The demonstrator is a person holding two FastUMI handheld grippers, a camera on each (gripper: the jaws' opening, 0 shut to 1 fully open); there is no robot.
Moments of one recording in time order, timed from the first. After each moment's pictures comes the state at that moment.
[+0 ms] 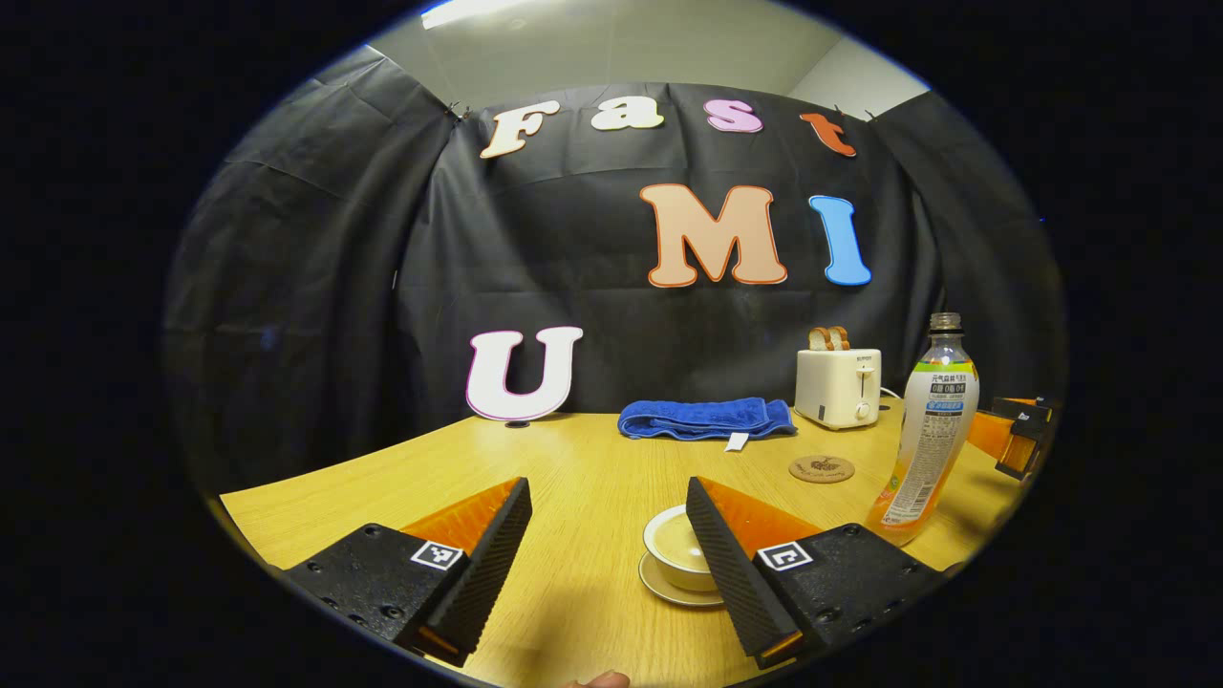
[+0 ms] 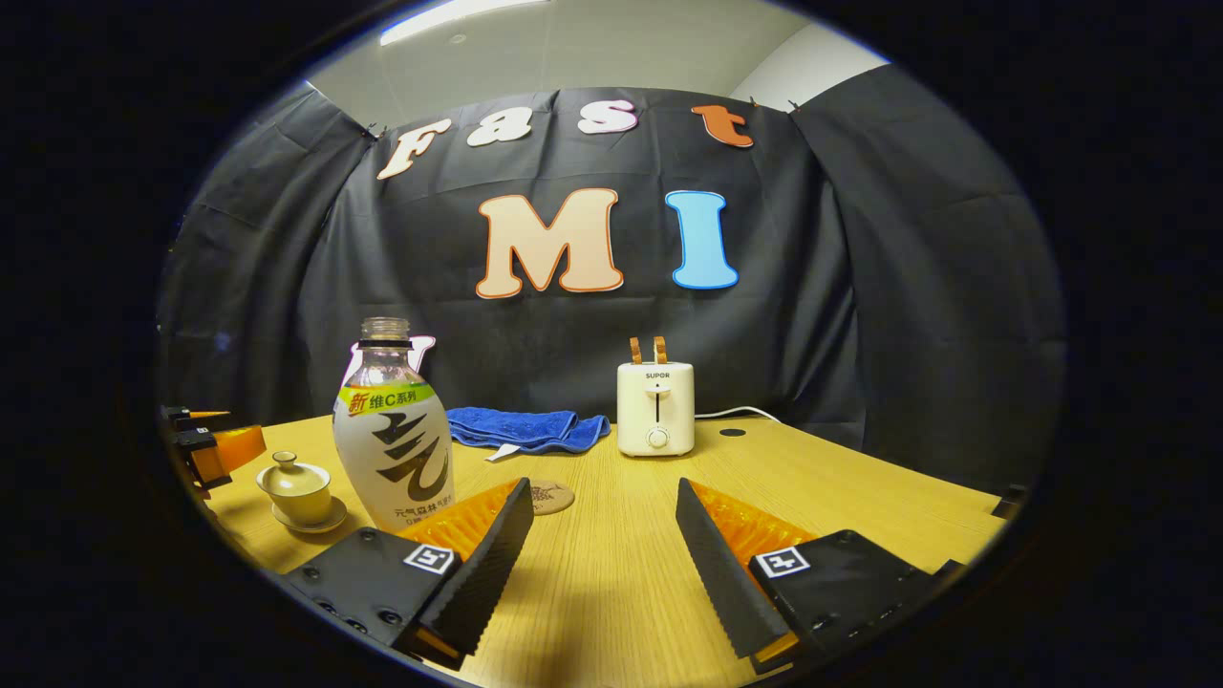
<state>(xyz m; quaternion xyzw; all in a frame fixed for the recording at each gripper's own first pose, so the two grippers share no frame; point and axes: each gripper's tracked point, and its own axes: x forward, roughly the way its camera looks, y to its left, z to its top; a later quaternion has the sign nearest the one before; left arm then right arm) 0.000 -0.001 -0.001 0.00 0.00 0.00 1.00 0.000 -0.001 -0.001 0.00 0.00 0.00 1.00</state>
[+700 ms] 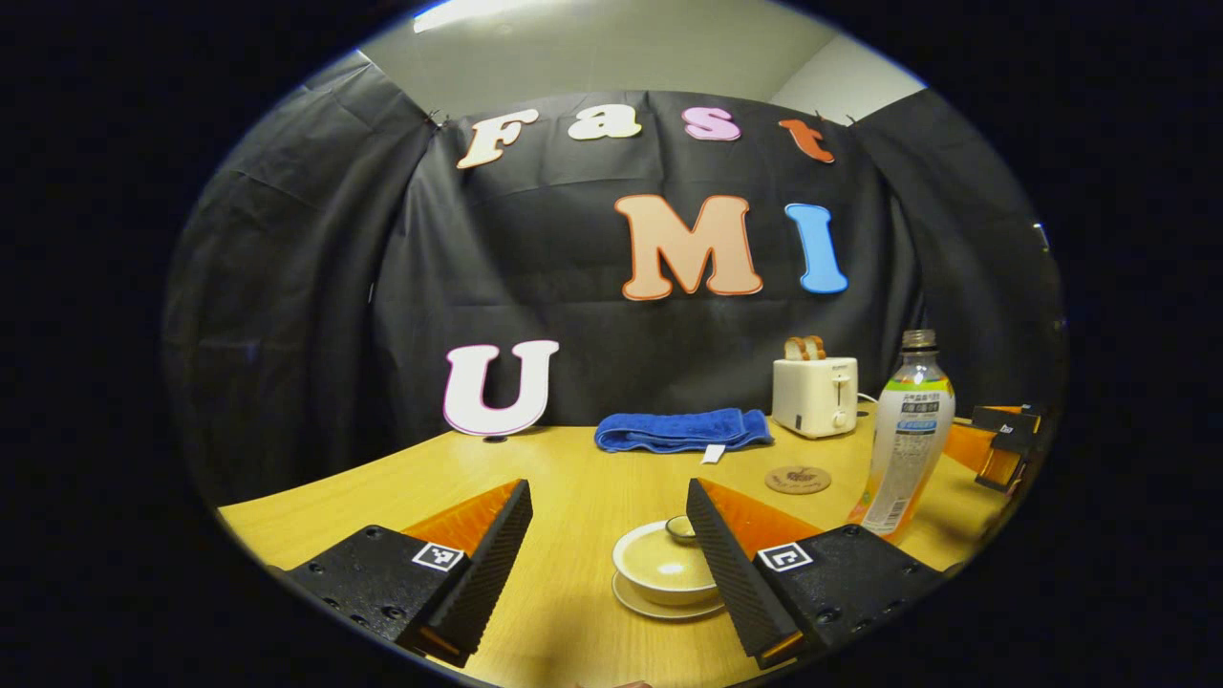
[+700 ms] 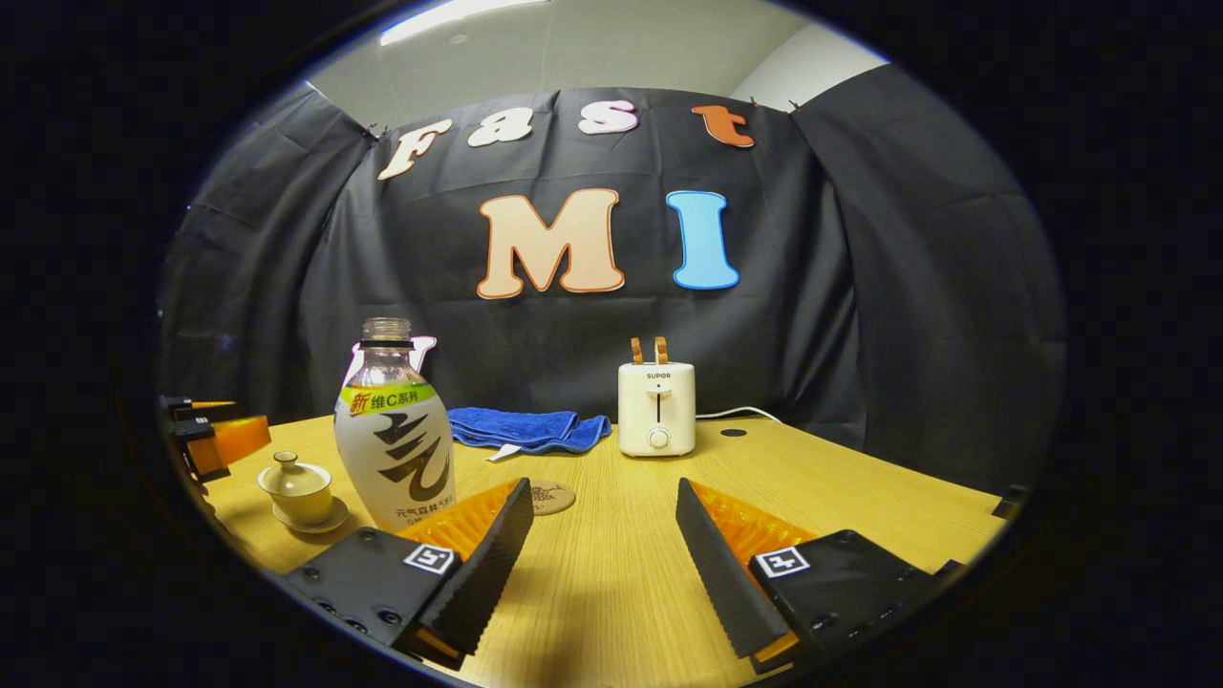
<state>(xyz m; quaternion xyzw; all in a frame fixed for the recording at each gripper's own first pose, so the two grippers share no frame) 0.003 -0.031 0.022 0.01 -0.02 -0.05 1.00 0.001 0.000 -0.001 0.00 0.00 0.00 1.00</state>
